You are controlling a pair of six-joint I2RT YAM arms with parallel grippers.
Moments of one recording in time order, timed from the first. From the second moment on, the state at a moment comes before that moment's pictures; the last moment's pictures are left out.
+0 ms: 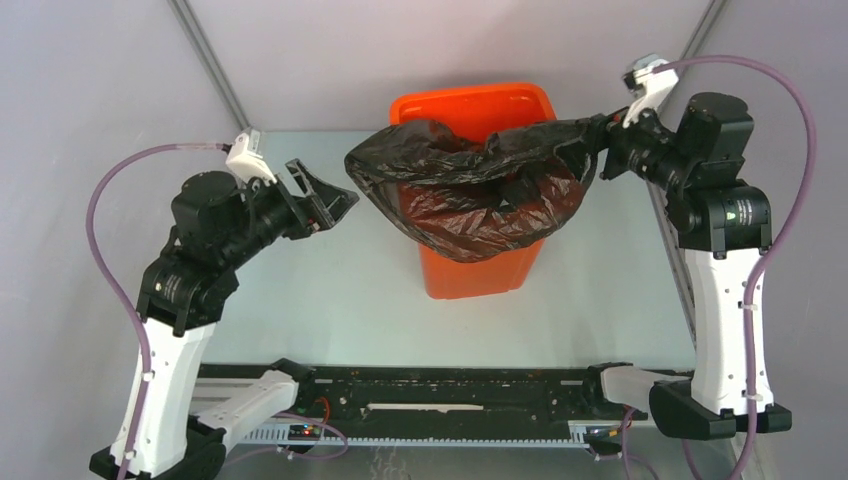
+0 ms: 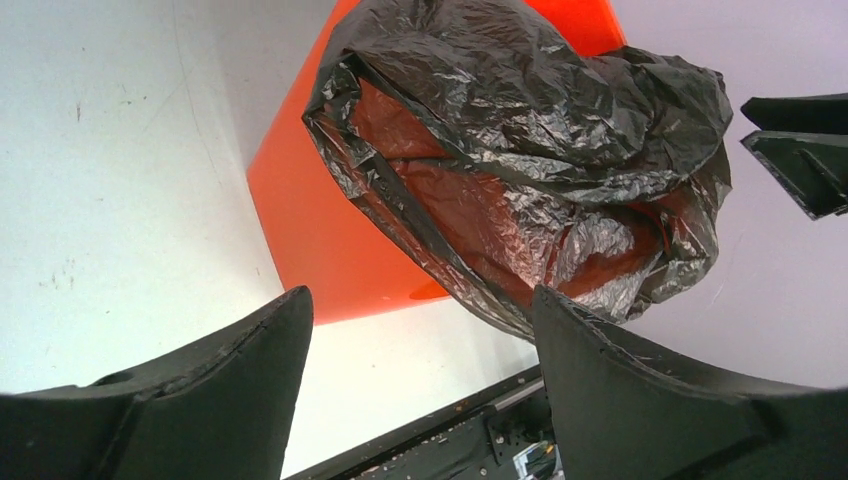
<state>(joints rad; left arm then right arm) -0.36 0.92 1.53 -0.89 0.16 -0.63 0.08 1.21 1.84 -0.84 -0.47 -0.01</state>
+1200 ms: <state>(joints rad) -0.68 1.06 1.66 -0.74 -0.05 0.01 0.32 1.25 1.78 -0.51 -0.10 0.07</state>
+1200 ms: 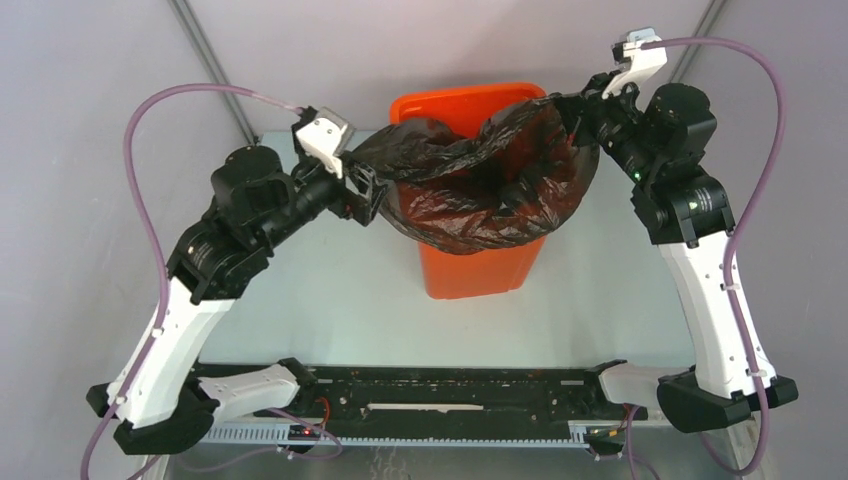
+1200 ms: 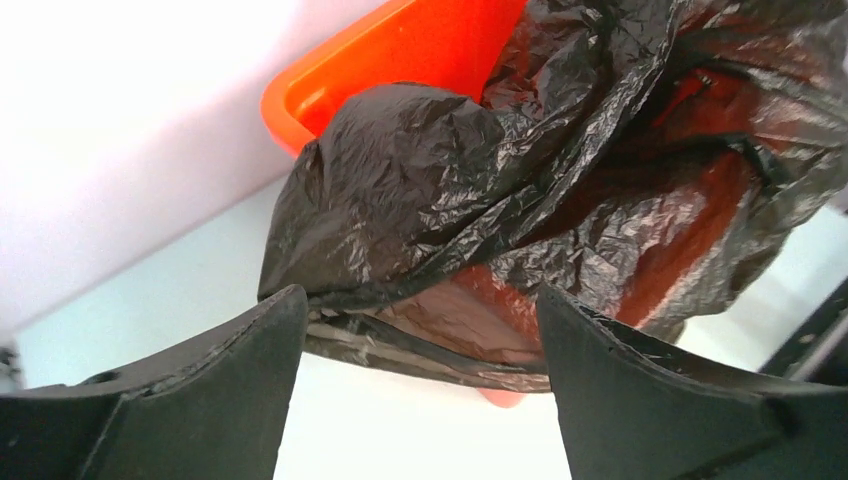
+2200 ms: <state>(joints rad) -0.73 1.24 1.66 -0.59 0.00 0.33 0.23 1.30 1.81 -0.44 -0.17 0.45</state>
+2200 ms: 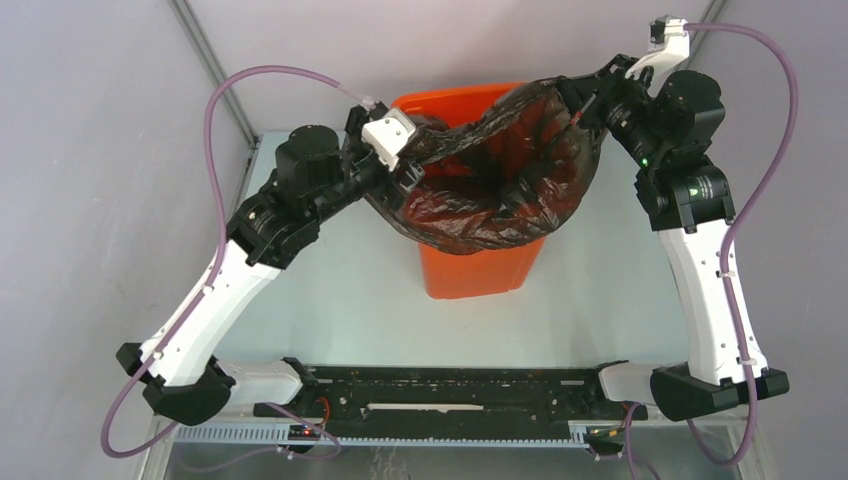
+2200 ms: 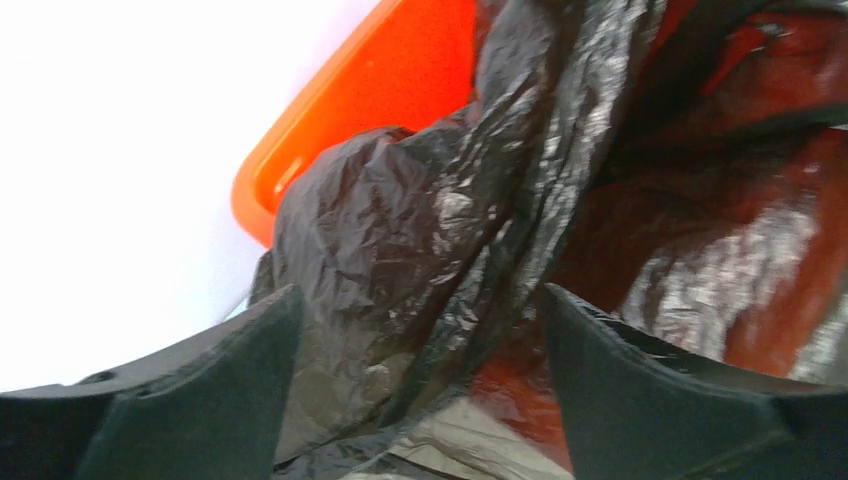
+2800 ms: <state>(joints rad) -0.69 1.33 1.73 -0.49 -0.34 0.22 0.17 1.29 1.75 -0.41 -0.25 0.53</state>
